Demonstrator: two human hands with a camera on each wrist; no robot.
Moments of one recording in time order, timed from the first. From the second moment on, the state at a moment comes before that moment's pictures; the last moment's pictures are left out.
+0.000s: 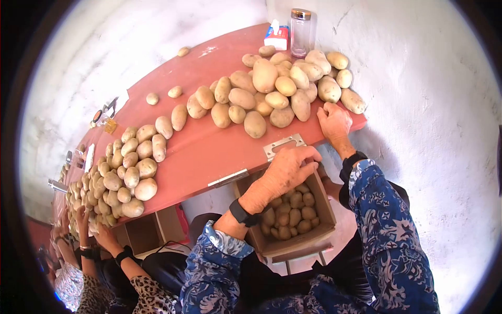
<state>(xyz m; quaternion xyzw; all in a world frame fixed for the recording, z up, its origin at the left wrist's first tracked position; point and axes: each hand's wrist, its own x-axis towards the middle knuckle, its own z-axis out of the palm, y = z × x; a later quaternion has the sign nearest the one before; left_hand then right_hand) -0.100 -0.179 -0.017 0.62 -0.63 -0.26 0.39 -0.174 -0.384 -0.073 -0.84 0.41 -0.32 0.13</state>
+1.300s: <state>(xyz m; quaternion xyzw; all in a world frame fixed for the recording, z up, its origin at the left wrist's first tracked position) 0.012 -0.186 -0.003 0.88 -0.43 0.08 0.18 -0.174 -0.382 -0.075 -0.83 0.42 -0.34 0.10</state>
